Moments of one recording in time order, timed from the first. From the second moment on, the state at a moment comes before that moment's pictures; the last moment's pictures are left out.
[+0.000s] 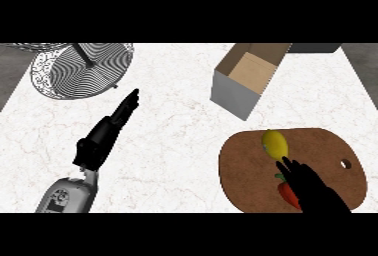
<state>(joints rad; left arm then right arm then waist) -0.19 0.17 -0.17 -1.54 -0.05 -0.08 0.08 0.28 -0.47 0.40 -1.92 0.96 0.14 0.30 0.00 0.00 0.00</state>
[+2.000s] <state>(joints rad) -0.21 0.10 -0.13 -1.55 -0.11 -0.18 0.09 -0.03 -0.61 0.37 -1.59 1.01 0.03 -0.51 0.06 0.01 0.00</state>
